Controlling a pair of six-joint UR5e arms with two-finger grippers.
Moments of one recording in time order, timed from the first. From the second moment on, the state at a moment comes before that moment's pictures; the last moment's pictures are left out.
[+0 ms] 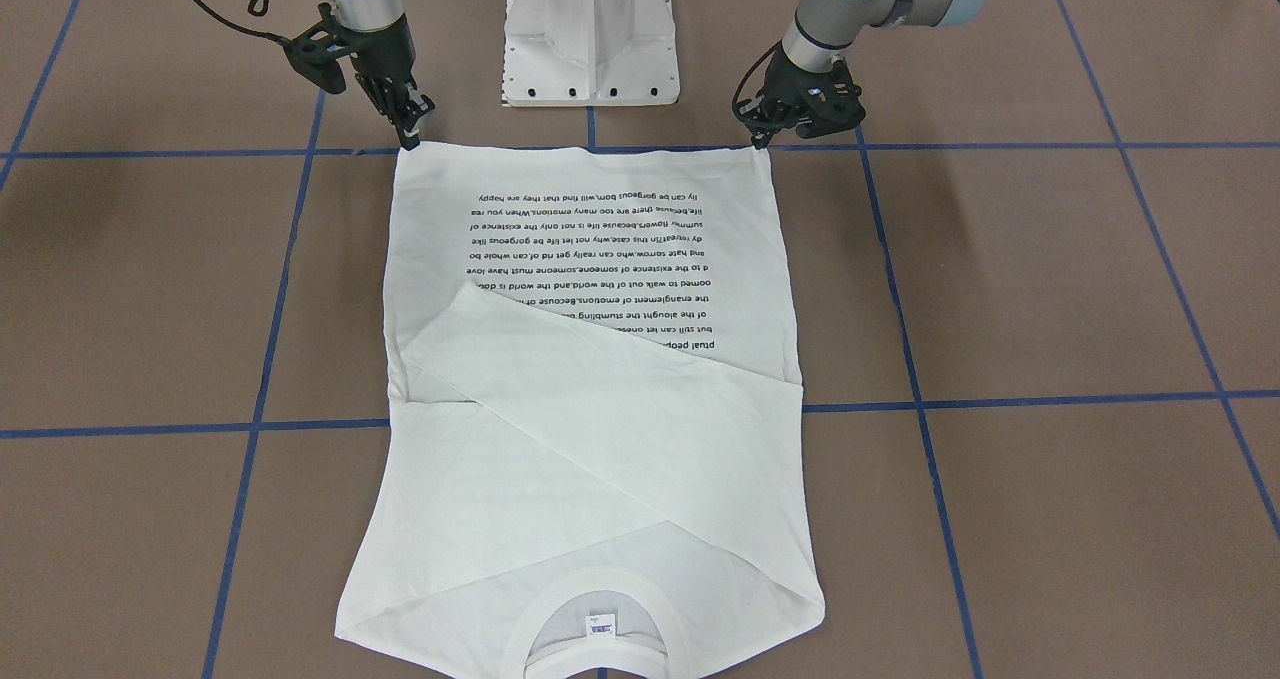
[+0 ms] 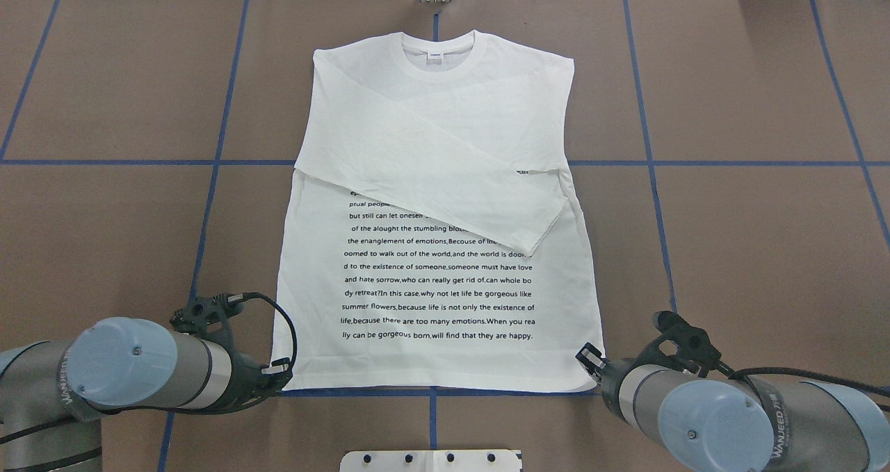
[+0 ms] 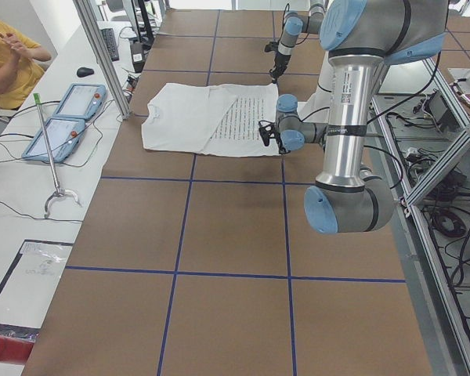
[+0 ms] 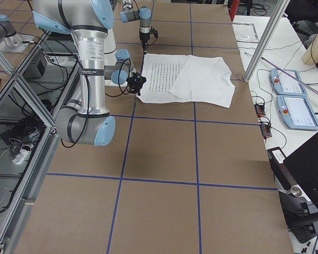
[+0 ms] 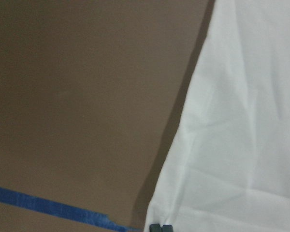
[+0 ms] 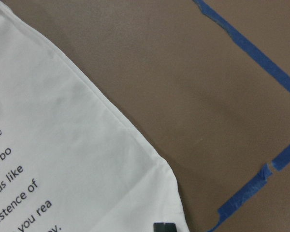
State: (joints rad) left arm -0.25 -1.66 -2.04 -1.97 -1.81 -1.75; right arm 0.11 -1.54 2.18 -1.42 1.43 2.25
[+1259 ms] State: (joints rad) left arm -0.37 -1.73 -2.25 -1.91 -1.85 -1.81; right arm 0.18 -1.70 2.45 -1.43 1.50 2.15
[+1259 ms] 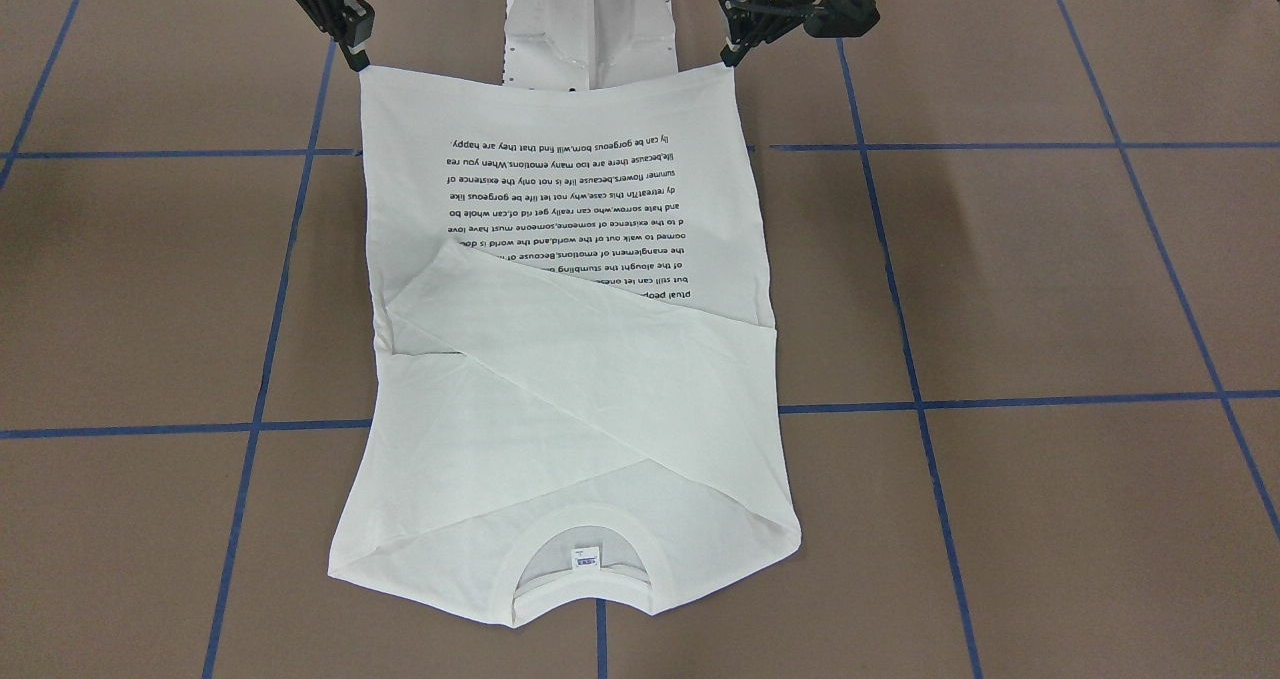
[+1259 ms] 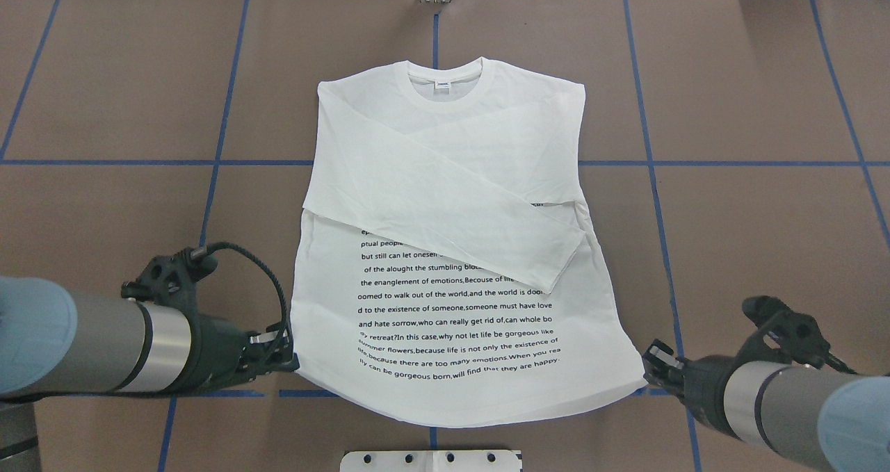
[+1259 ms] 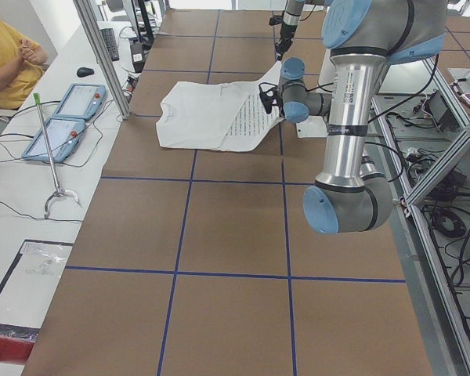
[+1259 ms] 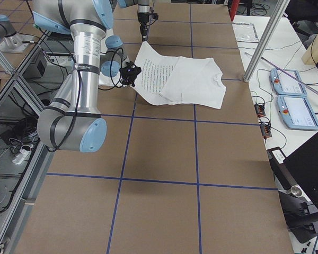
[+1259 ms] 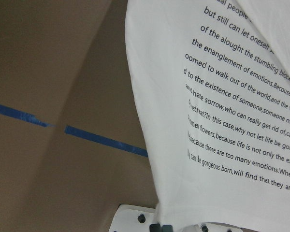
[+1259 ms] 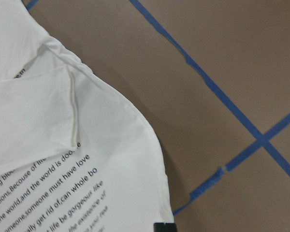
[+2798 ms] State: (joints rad) left arm -0.88 -2.29 -1.22 -2.25 -1.85 -1.48; right arm 0.87 -0.81 1.29 -1.42 1.79 1.51
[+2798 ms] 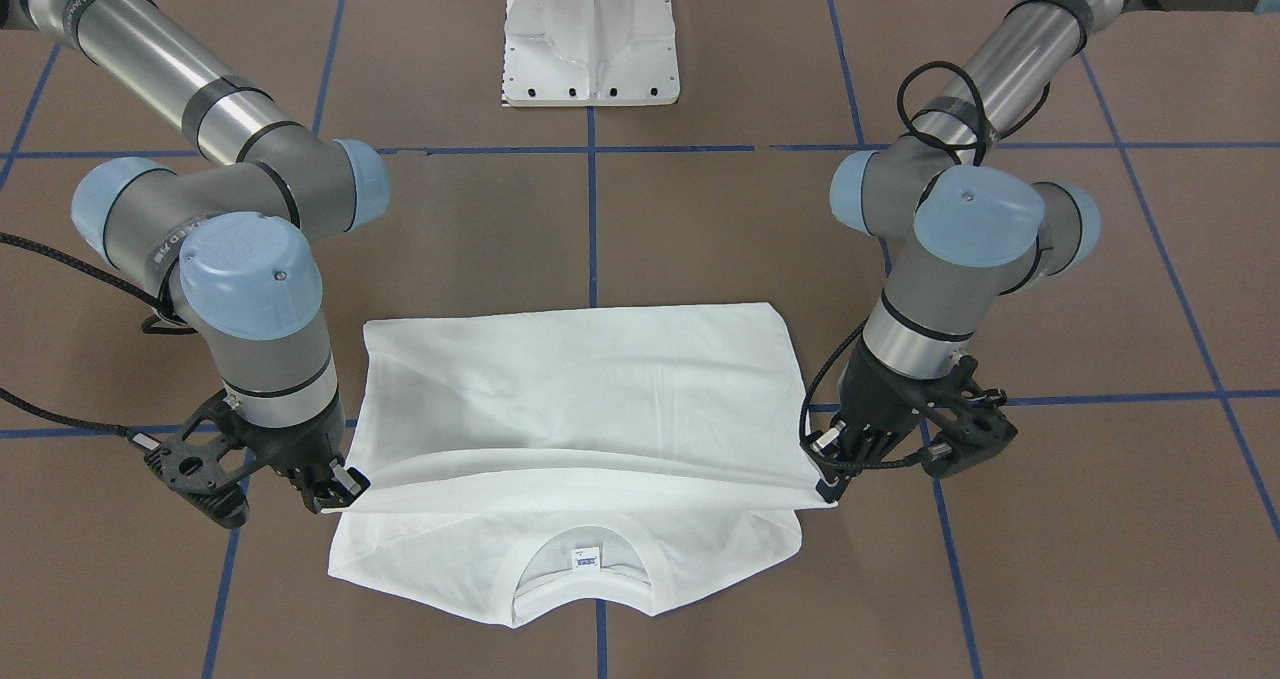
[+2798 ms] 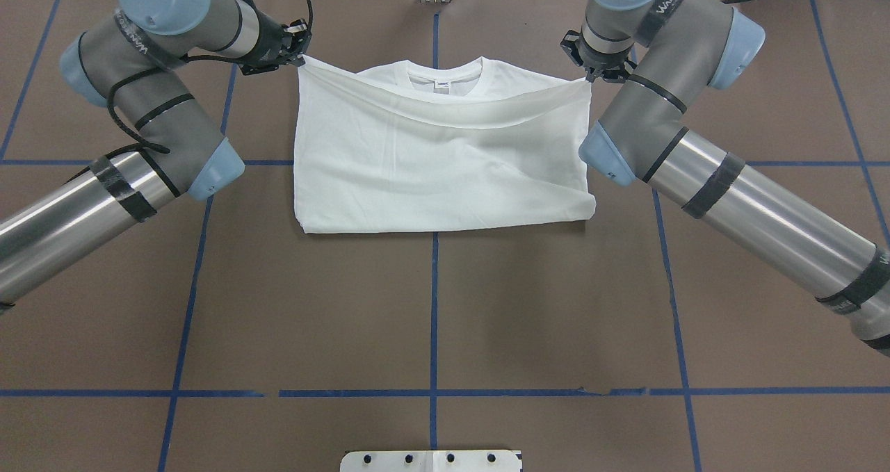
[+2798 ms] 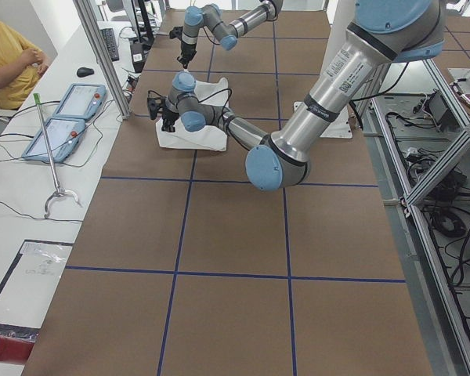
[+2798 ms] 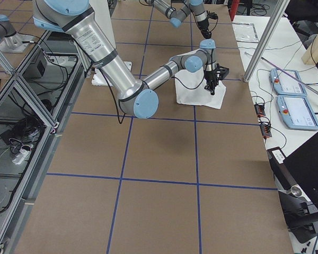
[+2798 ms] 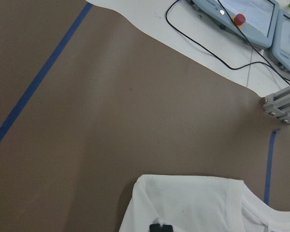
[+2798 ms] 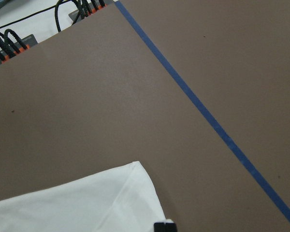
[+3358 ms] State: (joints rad) left arm -0.88 -2.33 -1.08 -2.36 -1.84 -1.47; right arm 0.87 -0.79 1.23 -1.39 1.79 1.50
